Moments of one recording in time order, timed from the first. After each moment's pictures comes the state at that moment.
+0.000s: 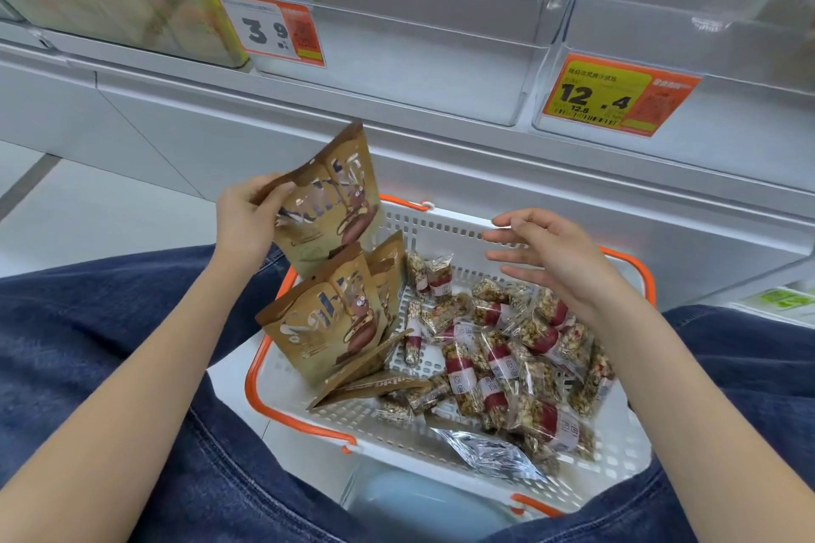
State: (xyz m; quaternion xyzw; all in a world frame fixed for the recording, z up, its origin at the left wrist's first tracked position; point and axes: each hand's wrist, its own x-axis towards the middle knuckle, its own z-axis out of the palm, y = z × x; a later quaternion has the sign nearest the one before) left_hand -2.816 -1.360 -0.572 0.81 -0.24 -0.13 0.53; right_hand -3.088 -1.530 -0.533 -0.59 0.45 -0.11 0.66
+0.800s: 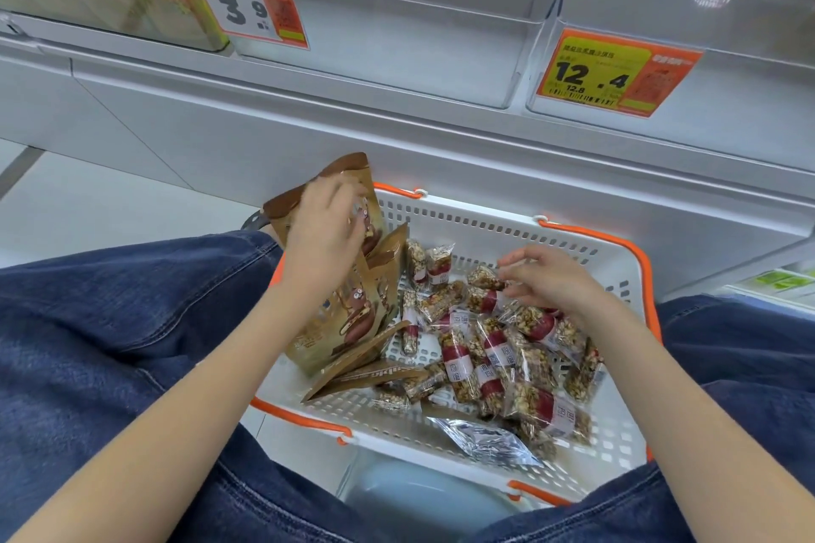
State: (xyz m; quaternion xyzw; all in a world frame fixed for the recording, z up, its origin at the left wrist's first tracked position) left_hand -2.882 -1.387 -0.593 0.82 -0.50 0.03 0.28; right_hand -3.110 -1.543 -0.597 -0.64 0.52 0.05 0.57
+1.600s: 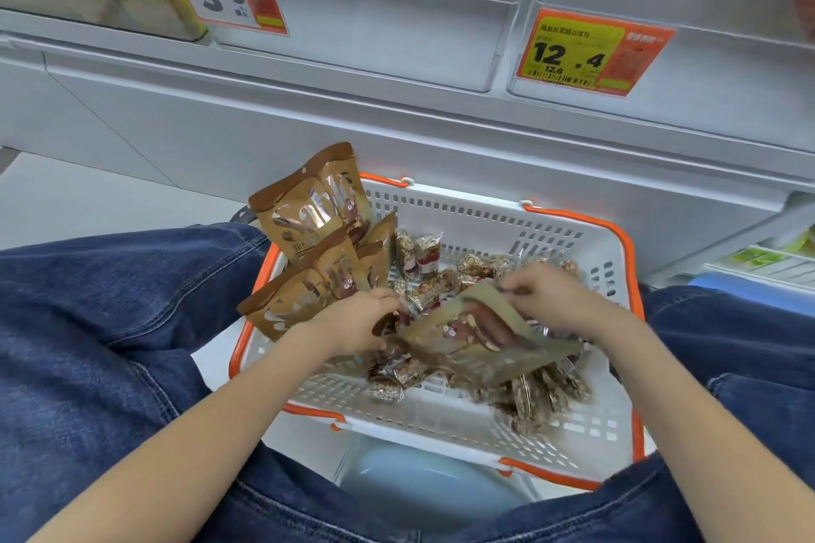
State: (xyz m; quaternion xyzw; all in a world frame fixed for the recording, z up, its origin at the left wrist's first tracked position) left_hand -2.925 -1.360 -0.666 0.69 -0.62 -0.36 -0.03; right_hand -3.141 -1.525 -0.591 -0.85 0.33 0.16 0.37
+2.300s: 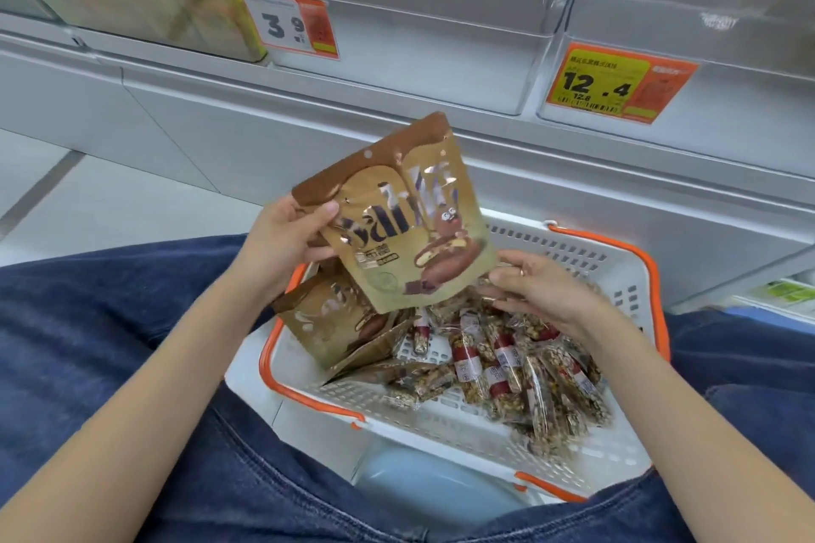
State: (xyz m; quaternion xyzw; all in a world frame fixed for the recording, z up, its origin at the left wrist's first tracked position) left_hand -2.869 -1.337 -0.541 0.72 -0.16 -0.37 0.57; right_hand -3.106 -1.515 -0.586 -0.59 0.42 0.04 0.68
